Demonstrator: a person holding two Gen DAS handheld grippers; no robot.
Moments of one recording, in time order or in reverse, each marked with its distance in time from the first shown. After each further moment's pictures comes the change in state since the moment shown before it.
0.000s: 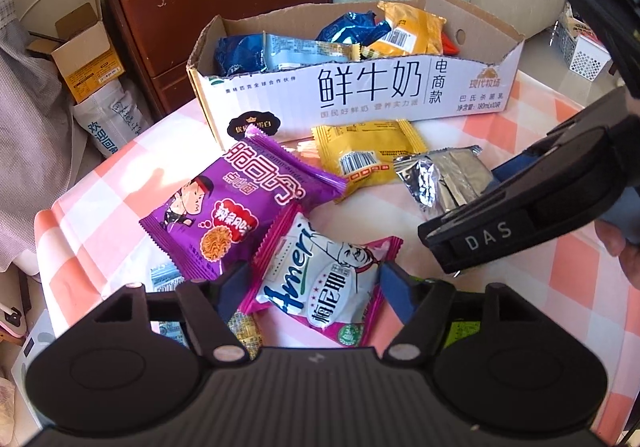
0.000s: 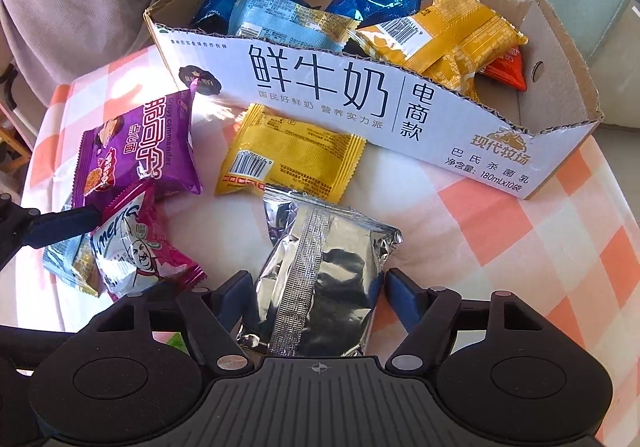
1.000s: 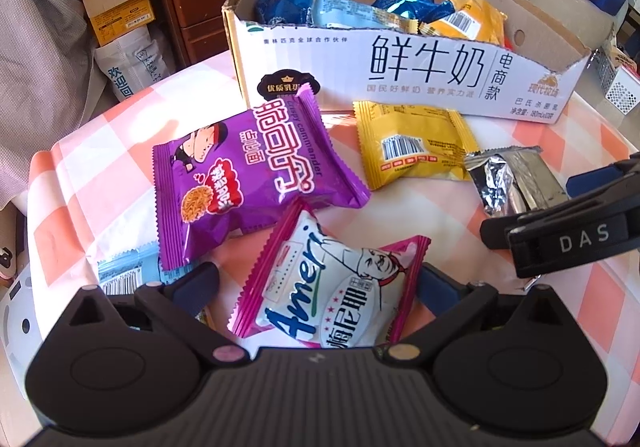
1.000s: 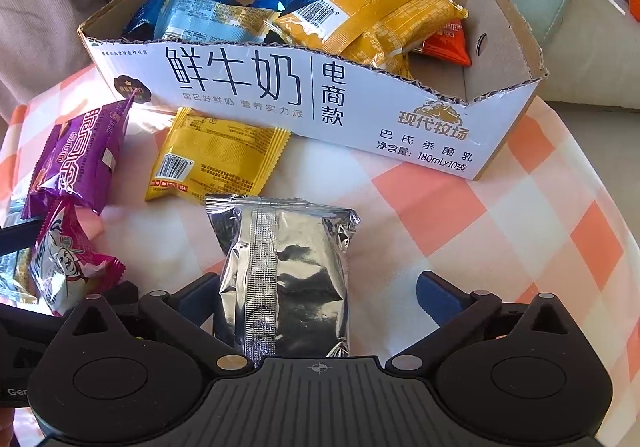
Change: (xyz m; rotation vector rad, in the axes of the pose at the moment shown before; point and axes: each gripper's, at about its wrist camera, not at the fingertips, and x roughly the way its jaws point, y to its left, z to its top) left arm 0.029 0.014 -0.003 -0.163 0.073 0.030; right arm 0.009 -0.039 -0.009 0.078 -0.007 -0.055
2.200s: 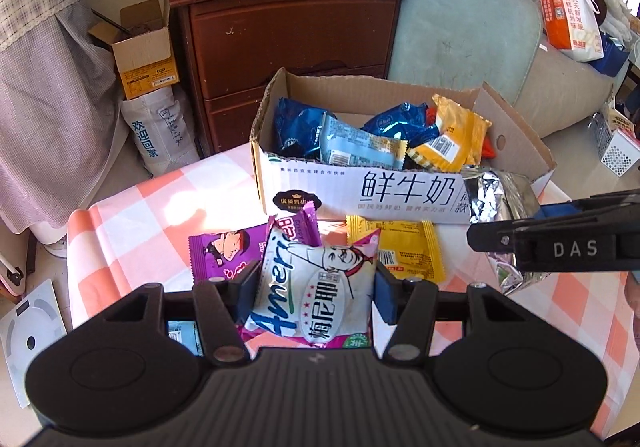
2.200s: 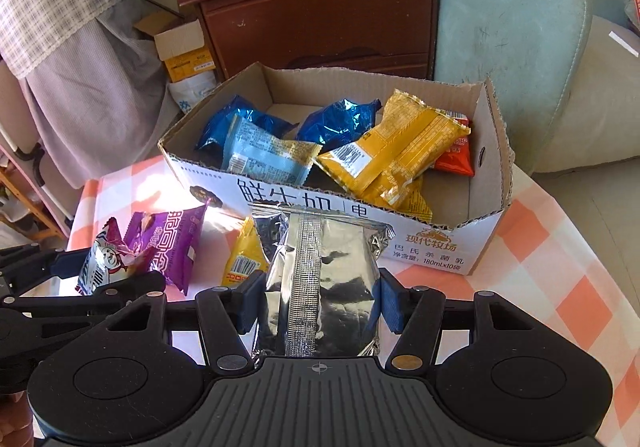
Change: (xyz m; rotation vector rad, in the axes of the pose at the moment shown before) left arm -0.071 0.003 0.038 -0.087 -0.175 0.001; right arm -0.074 -0.010 0.028 0.016 -0.239 0.157
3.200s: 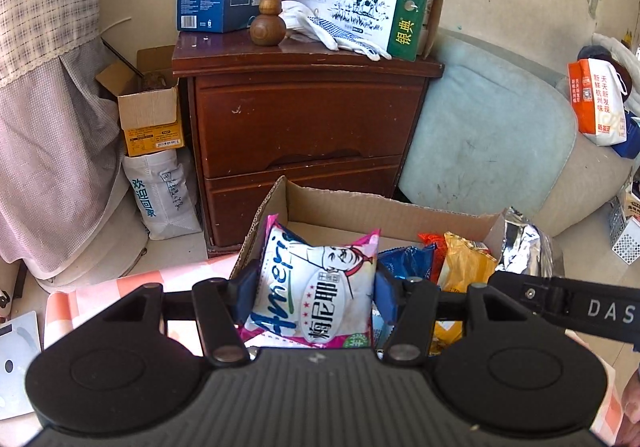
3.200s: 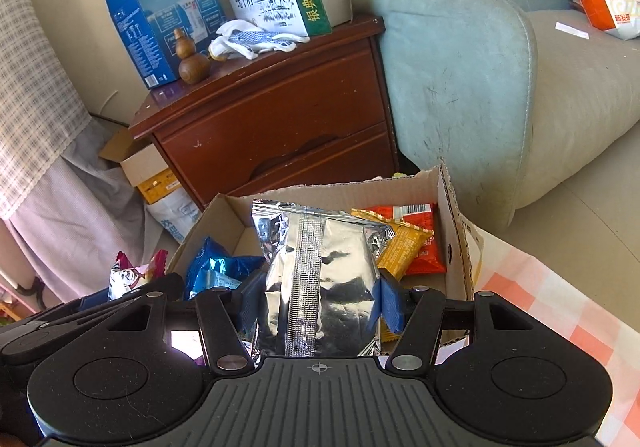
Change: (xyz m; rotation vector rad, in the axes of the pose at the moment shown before) left arm 0.029 -0.014 0.084 -0.128 -0.163 0.034; right arm -0.007 -0.033 0.059 0.235 -0.187 -0.004
